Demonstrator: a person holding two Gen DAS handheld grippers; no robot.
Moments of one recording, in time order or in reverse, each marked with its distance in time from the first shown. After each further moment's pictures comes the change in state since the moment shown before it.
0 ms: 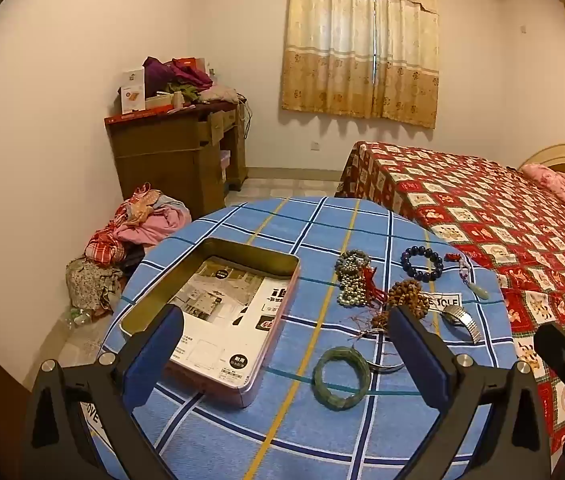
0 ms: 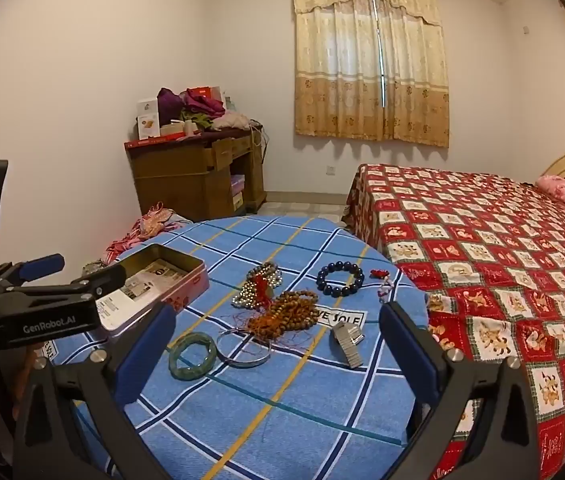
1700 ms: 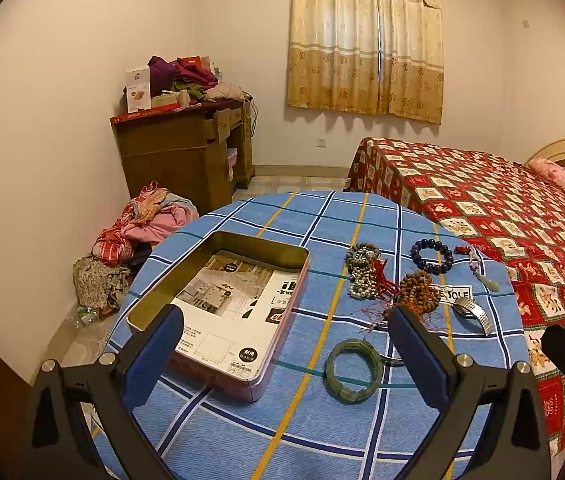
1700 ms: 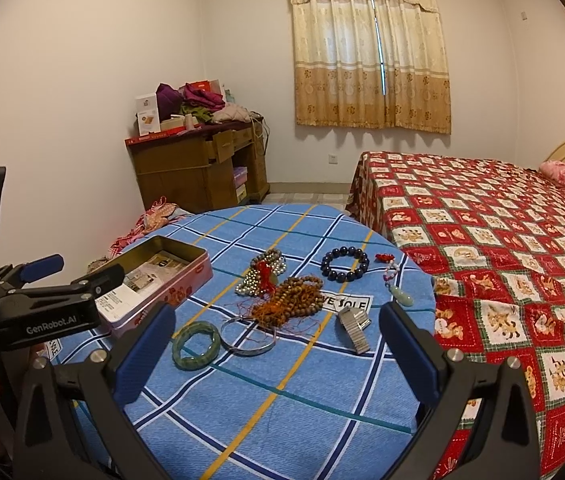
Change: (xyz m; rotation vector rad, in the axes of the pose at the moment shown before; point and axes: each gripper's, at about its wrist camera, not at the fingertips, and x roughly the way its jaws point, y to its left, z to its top) left arm 0.007 0.002 -0.009 -0.003 0.026 0.017; right arm 0.005 -0.003 -0.008 0.015 0.048 0.007
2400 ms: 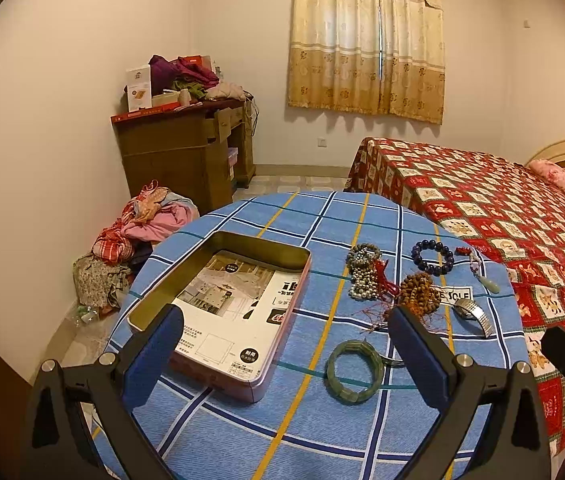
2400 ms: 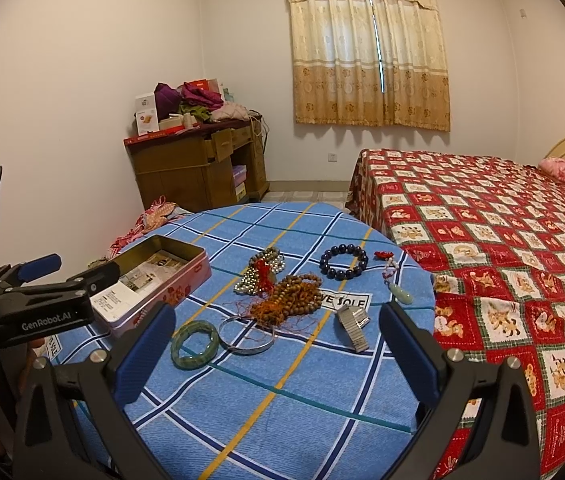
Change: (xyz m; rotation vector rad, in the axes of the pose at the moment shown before) left arm 0.000 0.003 0.002 -0.001 -0.002 0.002; right arm 0.001 0.000 0.000 0.003 0.007 0.006
